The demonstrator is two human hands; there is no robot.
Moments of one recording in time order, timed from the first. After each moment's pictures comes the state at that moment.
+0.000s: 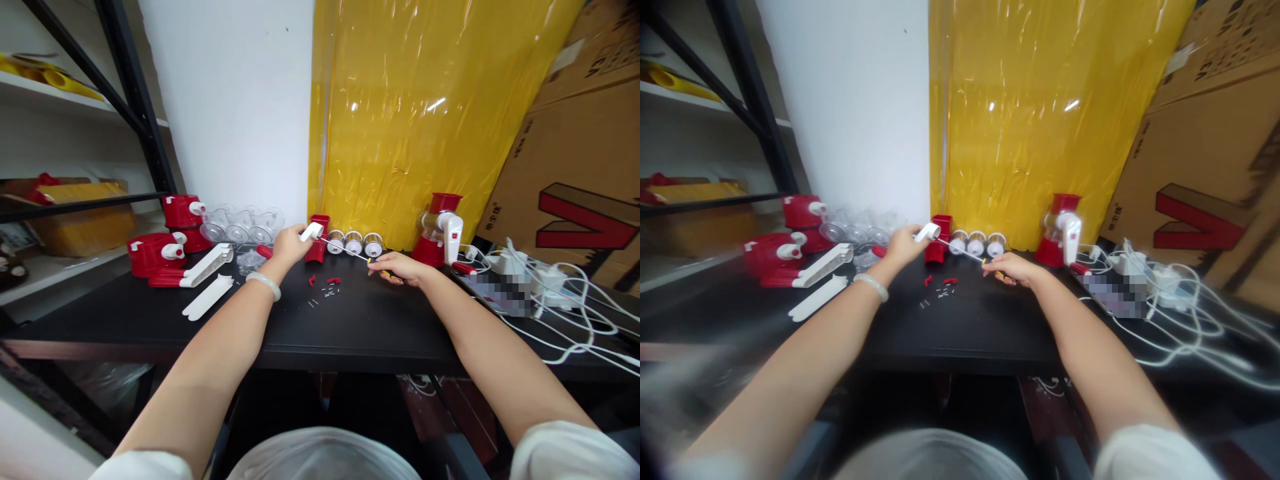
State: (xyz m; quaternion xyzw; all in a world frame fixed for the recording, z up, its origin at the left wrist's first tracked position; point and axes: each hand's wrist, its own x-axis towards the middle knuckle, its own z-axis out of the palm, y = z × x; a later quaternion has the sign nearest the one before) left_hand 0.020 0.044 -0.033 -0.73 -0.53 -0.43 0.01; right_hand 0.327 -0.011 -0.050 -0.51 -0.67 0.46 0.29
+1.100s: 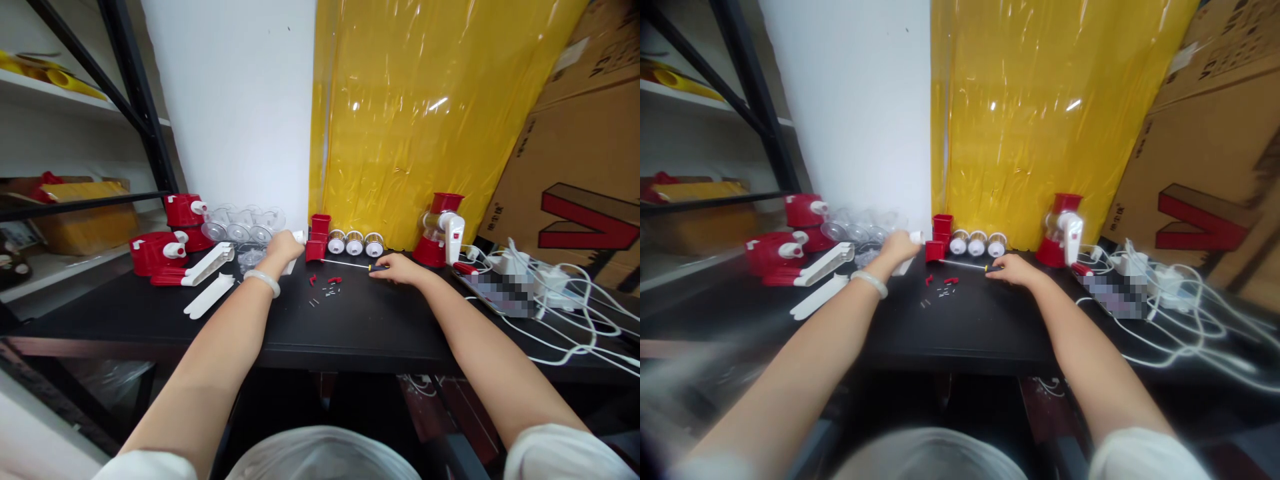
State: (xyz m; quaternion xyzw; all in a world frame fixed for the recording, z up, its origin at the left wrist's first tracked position) left_hand 0.014 0.038 -0.019 -0.66 -0.71 -0.24 -0.02; right_hand 0.339 0.006 -0.064 -0.58 -0.77 0.19 0.19
